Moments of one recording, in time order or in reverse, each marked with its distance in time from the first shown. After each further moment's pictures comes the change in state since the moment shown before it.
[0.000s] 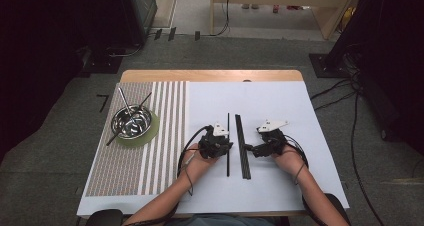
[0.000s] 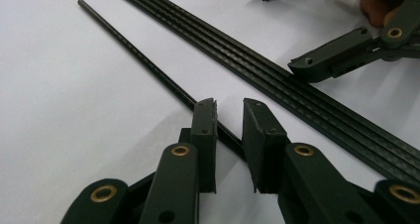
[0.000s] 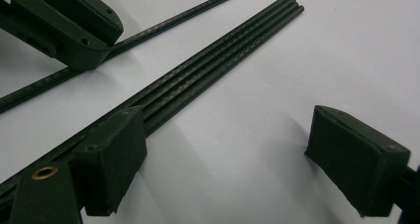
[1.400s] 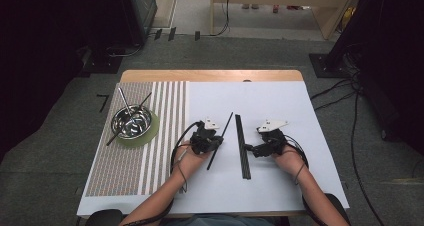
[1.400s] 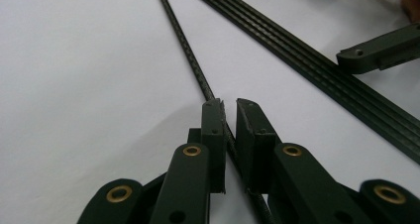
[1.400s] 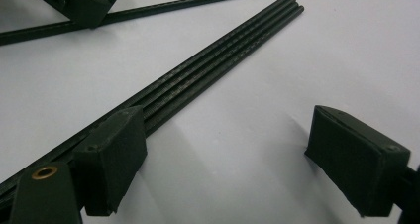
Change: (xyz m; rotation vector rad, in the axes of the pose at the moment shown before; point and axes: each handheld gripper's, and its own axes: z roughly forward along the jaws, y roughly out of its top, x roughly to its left) left arm 0.026 -0.002 -0.013 0.042 0.038 -0.068; right arm 0.000 0.000 0.000 -0.002 0.000 -0.001
